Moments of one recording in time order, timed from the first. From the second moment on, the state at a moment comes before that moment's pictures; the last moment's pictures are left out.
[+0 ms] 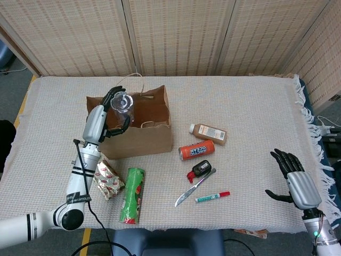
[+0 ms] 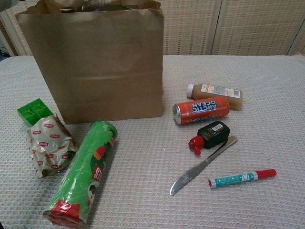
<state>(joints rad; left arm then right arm) -0.76 -1.41 -0.52 -1.82 0.94 1.21 0.02 0.14 -1.11 0.01 -1.66 -1.56 1.40 0.16</state>
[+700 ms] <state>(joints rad) -0.72 -1.24 -0.53 -1.98 0.72 1.08 -0.05 0.13 -1.11 0.02 -1.66 -1.56 1.41 0.16</state>
